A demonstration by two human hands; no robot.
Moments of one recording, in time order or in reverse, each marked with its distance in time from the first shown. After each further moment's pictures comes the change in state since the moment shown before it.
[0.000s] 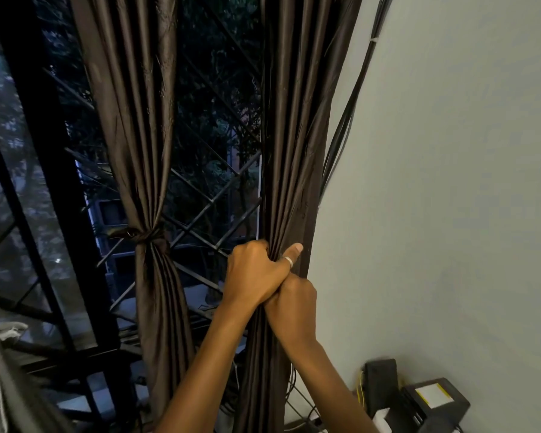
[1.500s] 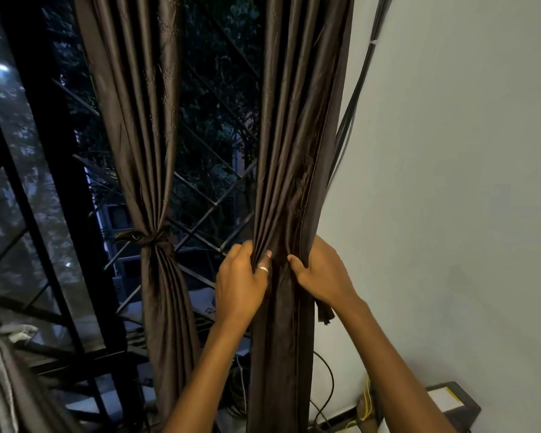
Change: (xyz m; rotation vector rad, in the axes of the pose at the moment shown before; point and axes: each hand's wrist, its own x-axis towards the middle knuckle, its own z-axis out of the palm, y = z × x) left_hand -0.014 -0.030 0.005 -0.064 0.166 0.054; right_hand 0.071 0.056 -0.030 -0.077 -0.298 -0.077
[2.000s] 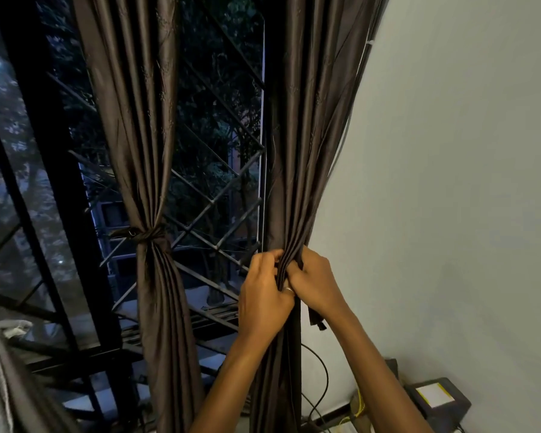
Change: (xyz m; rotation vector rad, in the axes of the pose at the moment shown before) left_hand -0.038 0.022 0.026 -0.174 -0.118 0.023; right_hand -0.024 -0.026 0.002 0.364 -0.027 0.170
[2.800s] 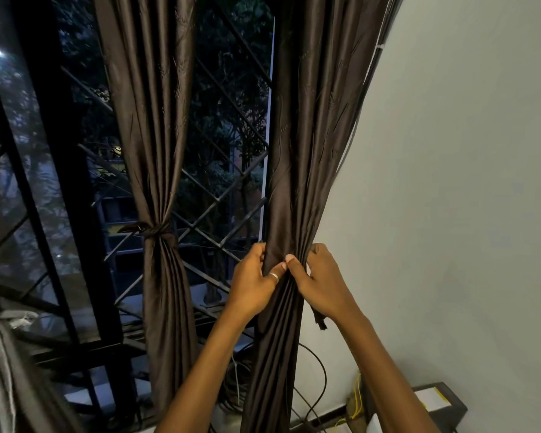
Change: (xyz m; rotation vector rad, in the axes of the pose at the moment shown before) left_hand 0.028 -0.018 -0.027 -0.371 -0.167 -0.231; right_hand -0.004 0.009 -0.005 -0.262 -0.004 -0.099
